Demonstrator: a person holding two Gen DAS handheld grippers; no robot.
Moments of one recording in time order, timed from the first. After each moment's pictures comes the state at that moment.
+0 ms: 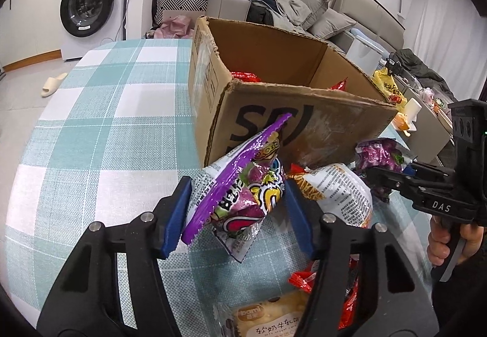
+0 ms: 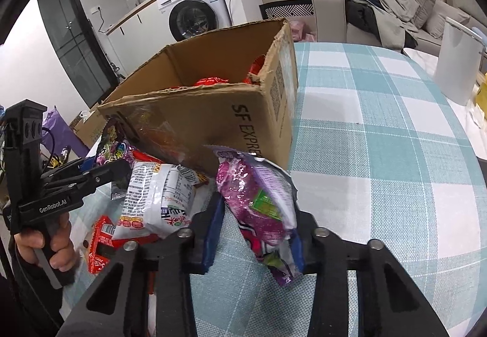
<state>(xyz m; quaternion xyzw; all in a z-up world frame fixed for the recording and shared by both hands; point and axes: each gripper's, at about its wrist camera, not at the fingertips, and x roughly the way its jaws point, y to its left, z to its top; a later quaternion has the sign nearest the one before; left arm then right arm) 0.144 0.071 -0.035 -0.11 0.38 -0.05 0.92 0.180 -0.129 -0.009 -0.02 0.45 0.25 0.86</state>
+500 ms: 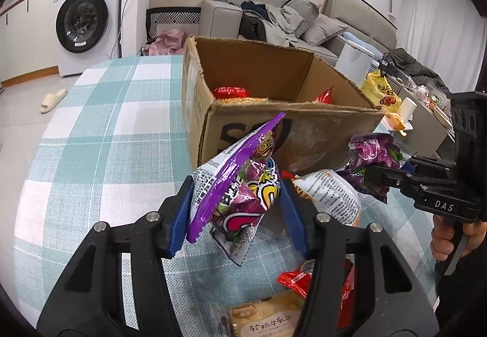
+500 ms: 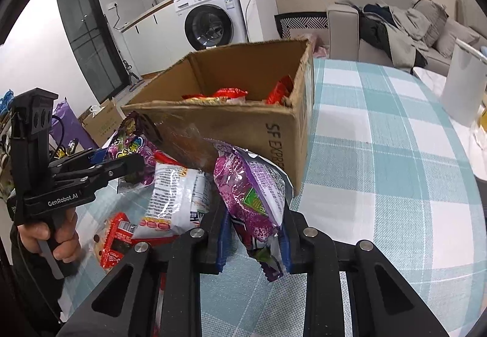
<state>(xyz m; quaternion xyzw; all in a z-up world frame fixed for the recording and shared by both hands) 0.131 0.060 -0.017 -0.09 0.35 -0.06 0.93 0.165 -0.121 0.009 -0.04 0.42 0.28 0.86</state>
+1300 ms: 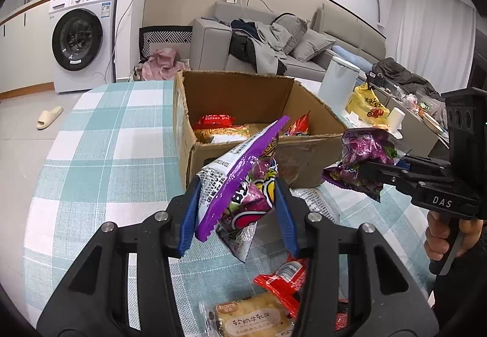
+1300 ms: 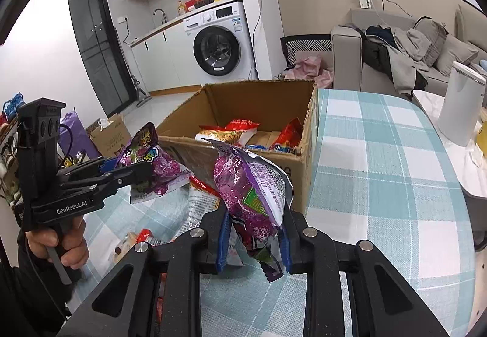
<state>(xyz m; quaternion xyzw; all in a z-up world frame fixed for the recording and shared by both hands) 0.104 0.049 0.023 -0.09 0.31 -0.08 0.94 0.145 -0.125 0.047 -0.03 0.37 0.29 0.88</state>
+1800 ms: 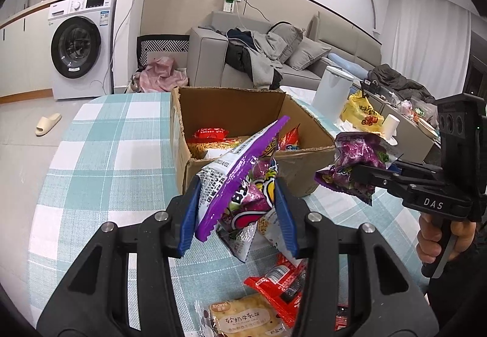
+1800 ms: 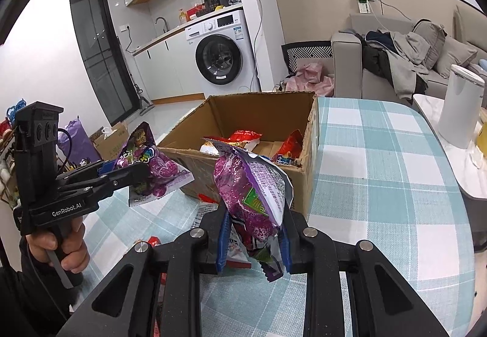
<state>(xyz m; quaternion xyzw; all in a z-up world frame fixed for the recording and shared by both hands) 0.090 0.047 0.044 -0.09 0.29 -0.08 0.95 0.141 -0.128 0.057 -0.01 0.35 0.29 0.89</state>
